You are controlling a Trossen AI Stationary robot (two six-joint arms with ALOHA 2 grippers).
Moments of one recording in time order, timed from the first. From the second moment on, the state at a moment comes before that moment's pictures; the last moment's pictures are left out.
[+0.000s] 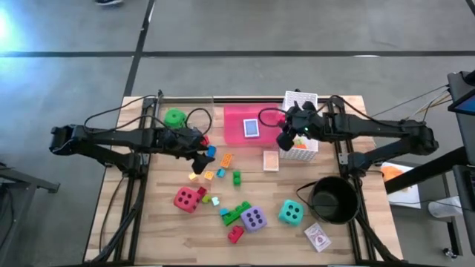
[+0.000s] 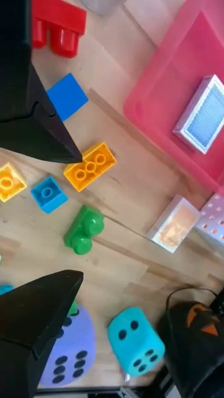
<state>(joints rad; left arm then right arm) 0.05 1.12 0.79 -0.42 -0.06 -0.55 -0.14 1.19 1.05 -0.64 0.47 0.35</state>
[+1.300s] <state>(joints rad) 0.04 1.12 0.79 -0.51 -0.06 -0.56 -0.52 1.43 0.99 -0.92 0.13 0.32</state>
